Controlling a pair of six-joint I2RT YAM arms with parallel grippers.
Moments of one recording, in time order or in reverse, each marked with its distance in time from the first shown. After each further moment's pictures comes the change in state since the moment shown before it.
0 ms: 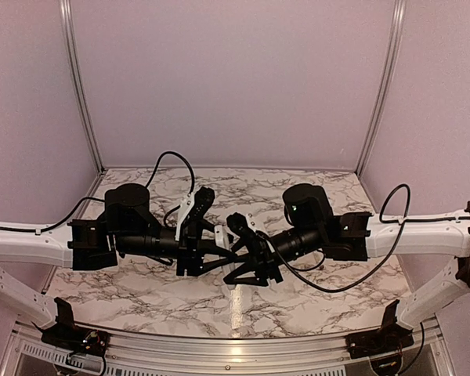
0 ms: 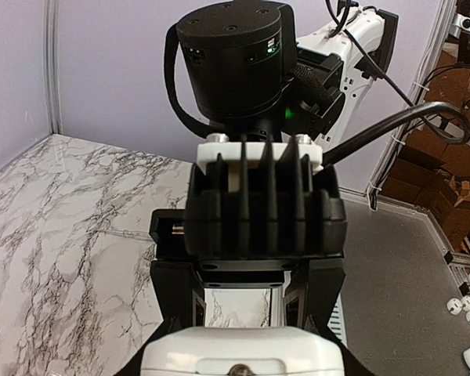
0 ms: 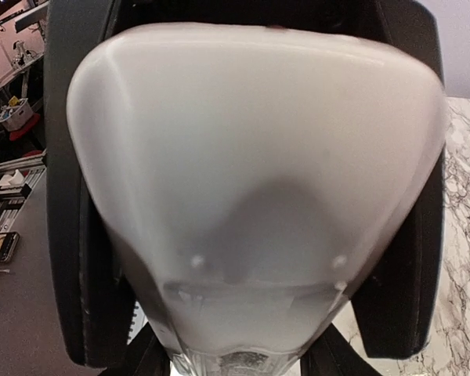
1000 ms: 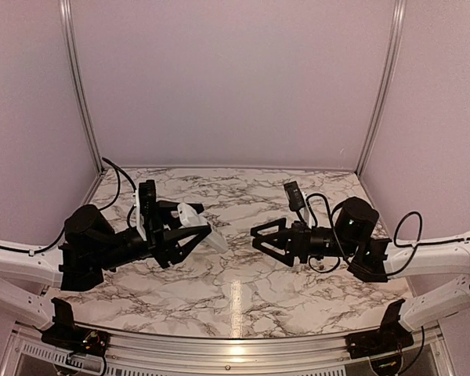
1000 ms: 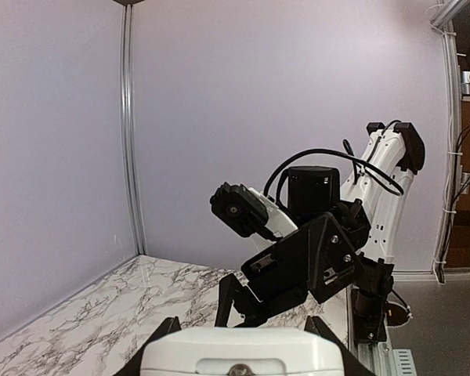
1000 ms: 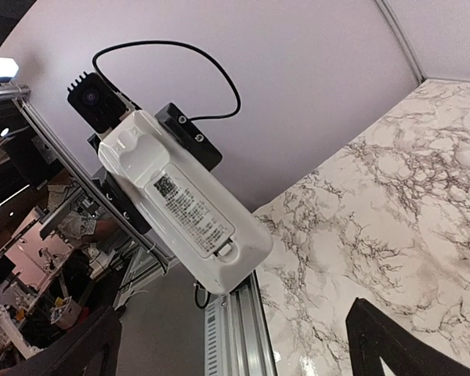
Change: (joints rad) left arm 0.001 -0.148 -0.275 0.542 -0.244 0.111; right arm -0.158 -0.193 -0.389 0.696 0.084 0.756
